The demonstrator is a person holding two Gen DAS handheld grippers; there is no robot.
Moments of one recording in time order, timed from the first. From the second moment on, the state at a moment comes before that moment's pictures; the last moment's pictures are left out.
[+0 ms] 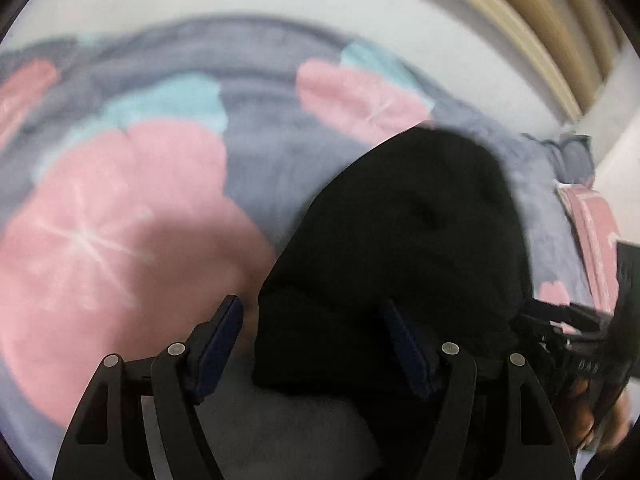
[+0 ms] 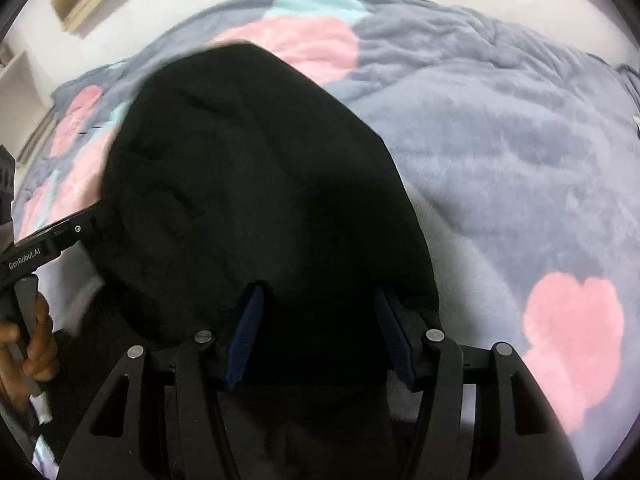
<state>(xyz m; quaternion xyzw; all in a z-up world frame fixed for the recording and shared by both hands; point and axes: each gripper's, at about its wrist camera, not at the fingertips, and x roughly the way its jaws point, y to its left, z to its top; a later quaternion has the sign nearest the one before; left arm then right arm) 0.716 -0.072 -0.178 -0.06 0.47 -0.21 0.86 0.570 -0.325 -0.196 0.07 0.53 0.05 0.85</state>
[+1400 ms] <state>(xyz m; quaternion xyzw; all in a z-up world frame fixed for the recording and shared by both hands) 0.735 -0.125 -0.185 0.01 0.50 -0.29 0.82 0.571 -0.333 -0.201 0.04 0.58 0.10 0.81</state>
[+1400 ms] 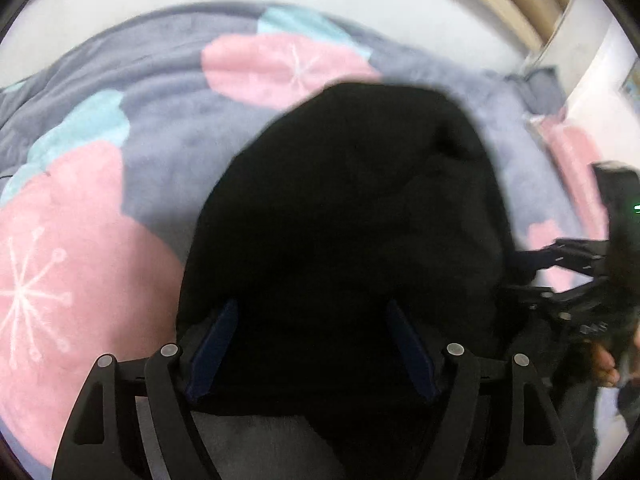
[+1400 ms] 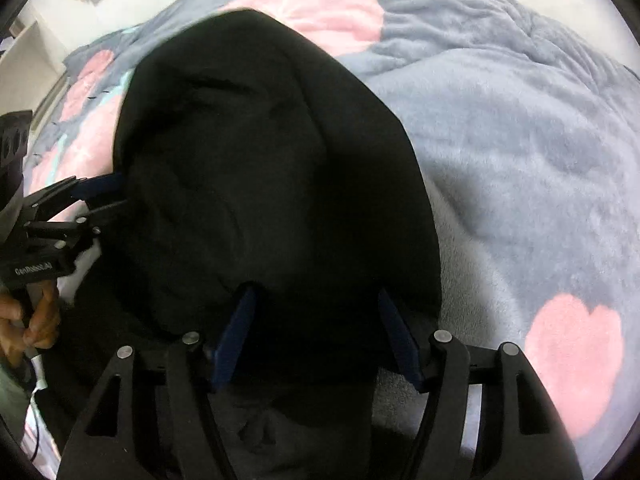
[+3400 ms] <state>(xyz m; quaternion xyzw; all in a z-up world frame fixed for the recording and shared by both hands) 0.368 -0.075 -0.124 0.09 0.53 -0.31 0.78 0.239 -0.300 -0.157 0.07 0.59 0.02 0.81</state>
